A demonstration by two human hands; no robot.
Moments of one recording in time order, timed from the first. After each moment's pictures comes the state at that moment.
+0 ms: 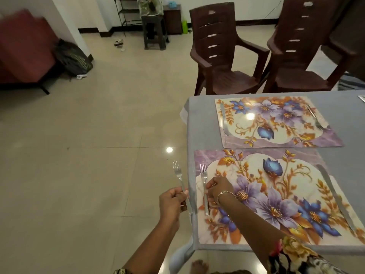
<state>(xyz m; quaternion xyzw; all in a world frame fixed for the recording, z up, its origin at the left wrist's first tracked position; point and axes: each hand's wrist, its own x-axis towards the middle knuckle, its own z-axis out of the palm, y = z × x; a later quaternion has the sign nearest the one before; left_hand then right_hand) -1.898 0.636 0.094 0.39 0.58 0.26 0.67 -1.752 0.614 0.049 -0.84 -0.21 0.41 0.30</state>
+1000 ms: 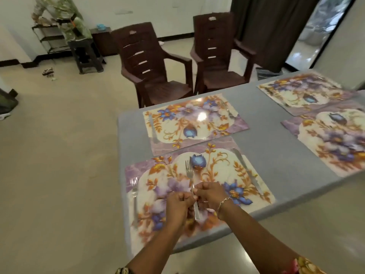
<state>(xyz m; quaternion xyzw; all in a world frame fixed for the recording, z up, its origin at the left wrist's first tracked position) -1.751 0.533 0.083 0.52 0.45 0.14 0.71 -1.657 0.471 0.100 -0.67 -0.06 0.49 0.55</state>
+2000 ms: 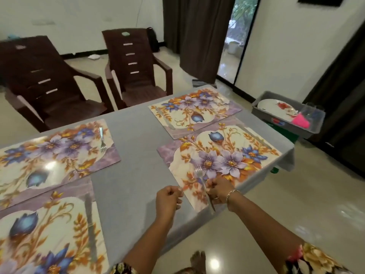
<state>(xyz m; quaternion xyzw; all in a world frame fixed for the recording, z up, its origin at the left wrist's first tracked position) -1.367 0.274 0.074 0.62 0.41 0.10 0.67 -1.261 0.152 0.100 -0.82 -0.01 0.36 0.45</state>
